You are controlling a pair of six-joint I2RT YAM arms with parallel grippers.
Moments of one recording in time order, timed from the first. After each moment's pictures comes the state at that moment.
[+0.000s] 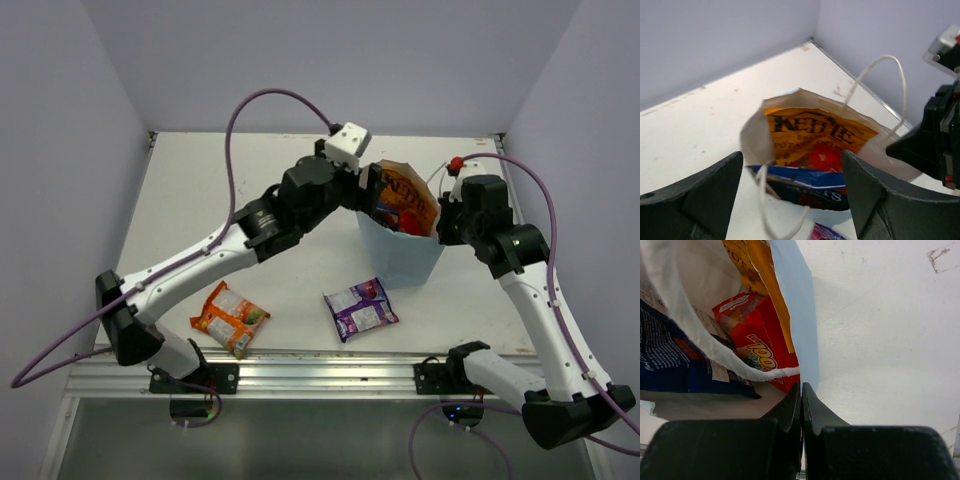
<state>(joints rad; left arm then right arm) -0.94 1.58 1.61 -0.22 -0.19 -0.17 0.28 1.02 1.21 -0.90 0.11 0.16</state>
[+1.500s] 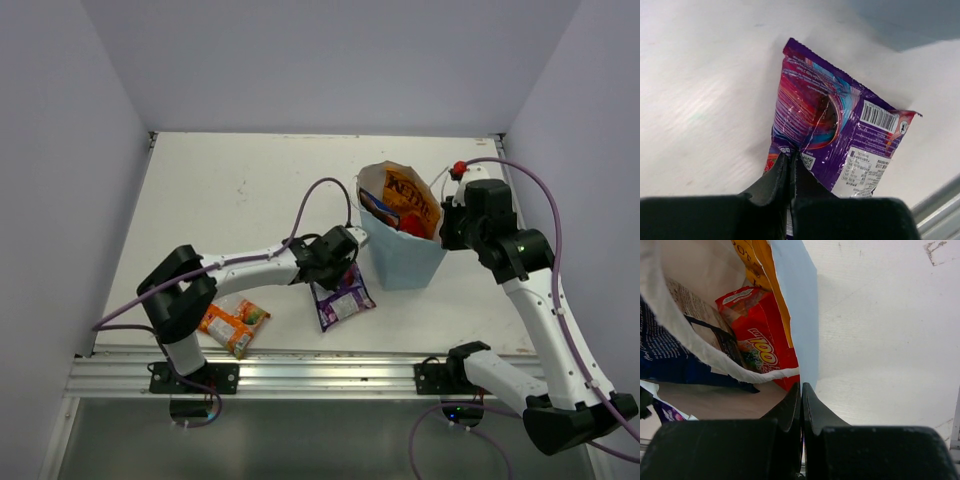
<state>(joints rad) -0.97 1.75 1.13 -0.36 -0.05 -0.28 0.28 0.99 1.21 -0.94 0.12 0.16</state>
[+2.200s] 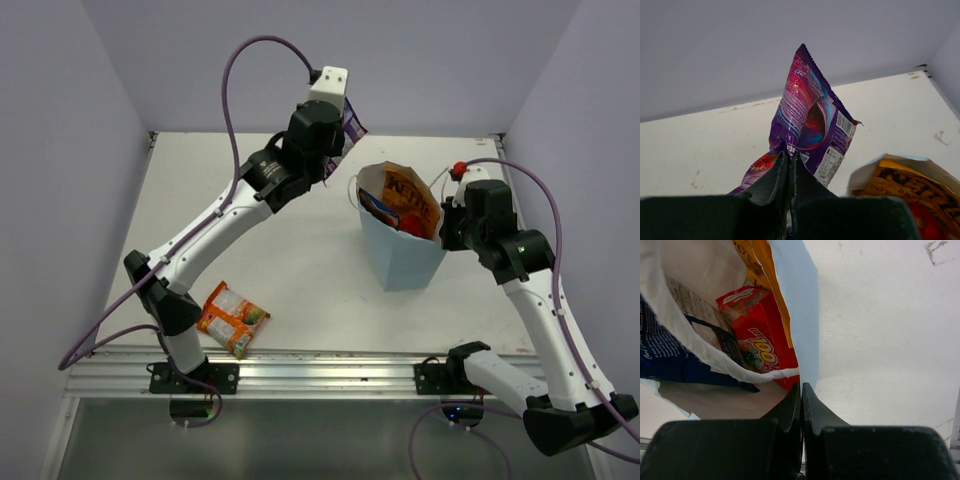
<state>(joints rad) -0.82 1.79 2.05 -0.53 -0.66 -0.15 0.28 0.98 1.21 -0.94 0.12 0.16</state>
